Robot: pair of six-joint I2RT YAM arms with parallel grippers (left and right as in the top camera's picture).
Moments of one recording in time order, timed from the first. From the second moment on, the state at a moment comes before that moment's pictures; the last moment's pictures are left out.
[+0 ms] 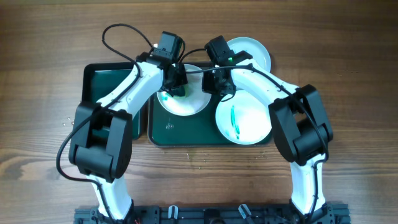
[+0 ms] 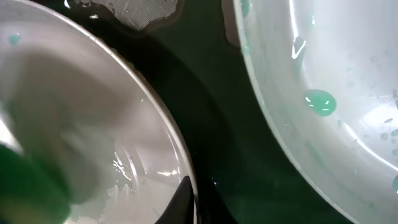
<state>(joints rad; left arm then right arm) -0.34 1.98 1.39 -0.62 -0.01 -0.49 0.49 2.18 1.57 -0.68 -0.16 0.58</state>
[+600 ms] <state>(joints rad) -0.19 1.98 1.35 -0.62 0.30 -0.37 0.49 2.18 1.56 -0.68 -0.15 0.58</state>
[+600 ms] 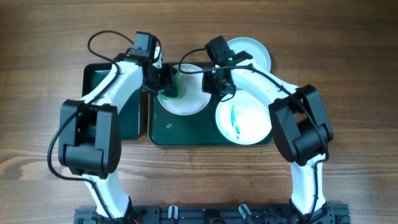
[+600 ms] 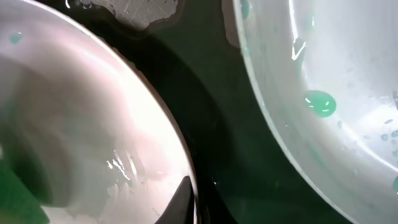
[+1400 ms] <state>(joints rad) -0.17 1.98 1.35 -0.59 0.28 -0.37 0.49 2.18 1.56 -0.67 -0.15 0.58</state>
